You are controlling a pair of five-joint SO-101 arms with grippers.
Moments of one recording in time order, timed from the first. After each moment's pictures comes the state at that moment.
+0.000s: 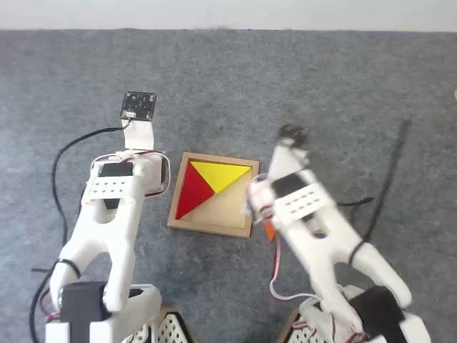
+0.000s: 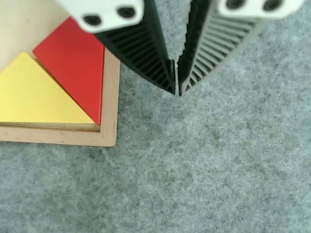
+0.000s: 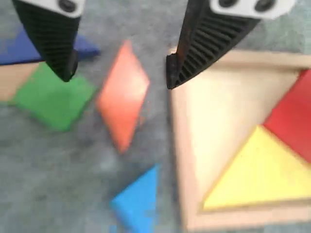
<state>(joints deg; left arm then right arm) -8.2 -14.9 48.5 41.3 -0.4 -33.1 -16.4 44.7 57.0 -39.3</state>
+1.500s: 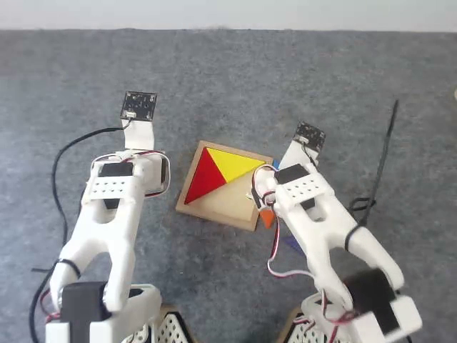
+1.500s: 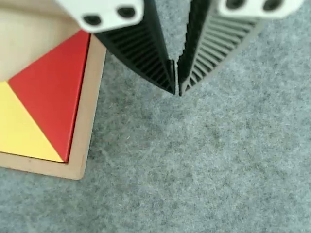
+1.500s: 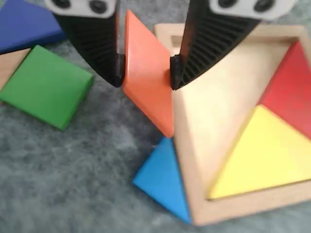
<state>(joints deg) -8.2 -14.9 48.5 41.3 -0.7 -27.4 -10.1 41.8 52.1 -48.5</state>
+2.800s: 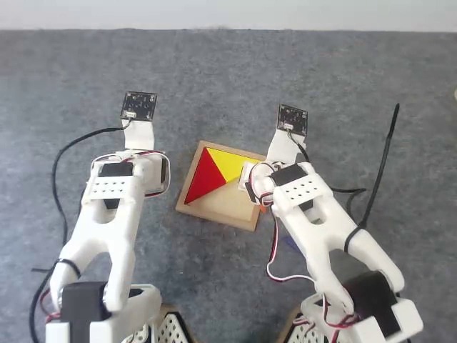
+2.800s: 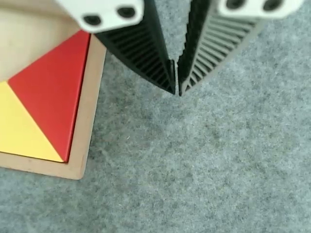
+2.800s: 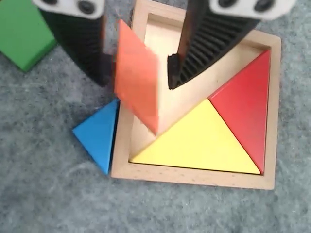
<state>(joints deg) -8.2 -14.9 48.5 41.3 -0.7 -28.7 -10.9 40.8 43.6 -36.6</state>
